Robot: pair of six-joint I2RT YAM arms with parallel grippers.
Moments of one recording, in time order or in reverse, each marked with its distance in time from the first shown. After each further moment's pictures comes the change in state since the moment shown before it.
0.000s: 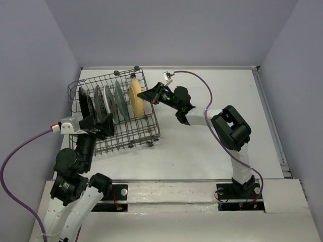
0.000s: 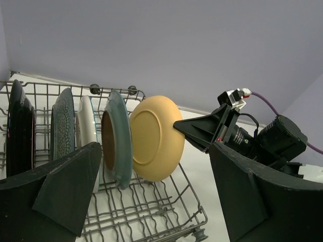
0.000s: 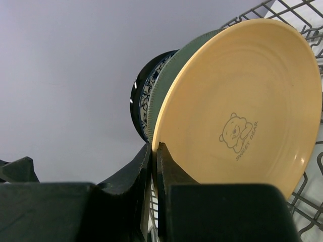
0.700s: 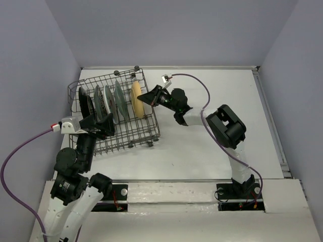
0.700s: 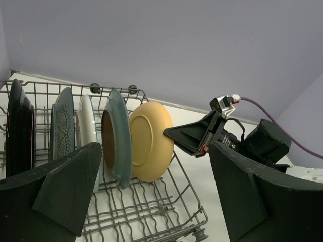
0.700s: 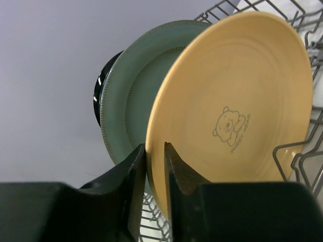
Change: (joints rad) left arm 0.002 0.005 0.000 0.000 0.003 0.000; right arm 0.000 0.077 0.022 -0.012 0.038 -0.083
